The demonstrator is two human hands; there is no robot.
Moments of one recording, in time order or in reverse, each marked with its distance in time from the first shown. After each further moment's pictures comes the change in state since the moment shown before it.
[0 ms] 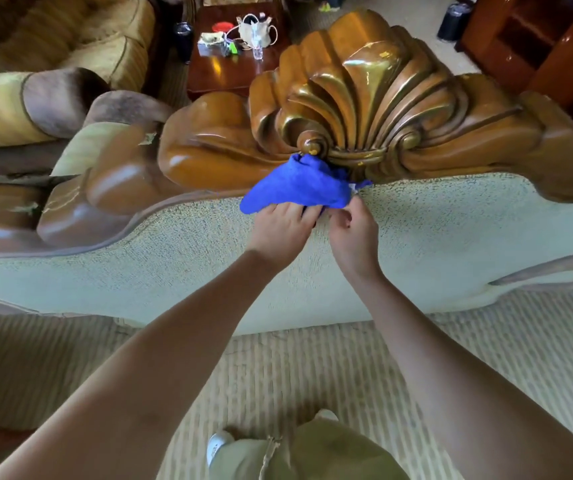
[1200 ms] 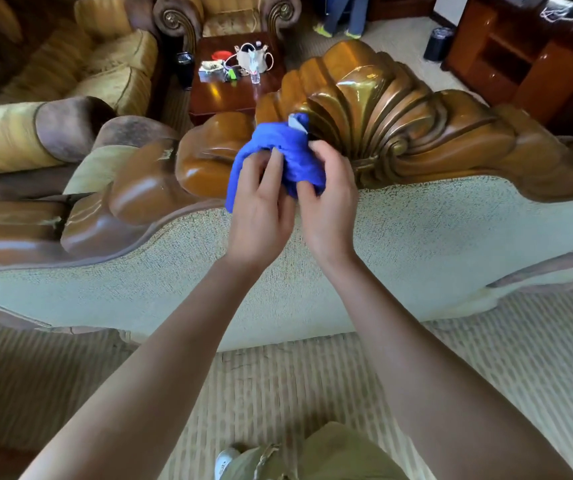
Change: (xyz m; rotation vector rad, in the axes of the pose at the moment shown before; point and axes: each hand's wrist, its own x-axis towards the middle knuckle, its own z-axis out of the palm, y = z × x) left_hand -0.003 -0.026 -0.092 -0.693 0.251 -0.434; right_hand -0.014 -0.092 0.005 0.078 0.194 -0.303
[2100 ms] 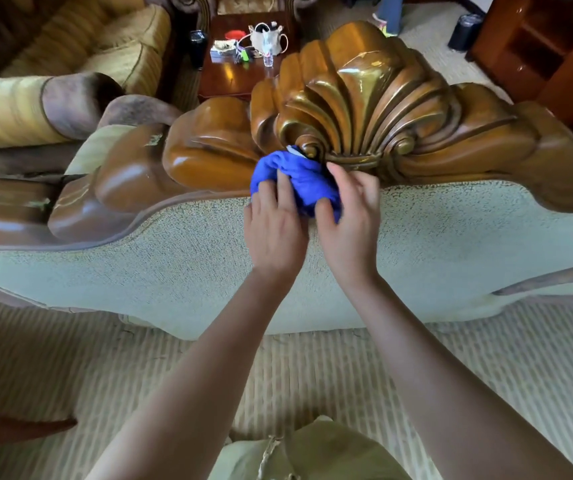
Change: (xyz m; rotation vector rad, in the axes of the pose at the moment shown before) left_hand -0.021 0.000 0.071 0.467 -0.051 -0.266; right_hand -0.007 0.052 -0.024 -0.105 -0.063 -0.101
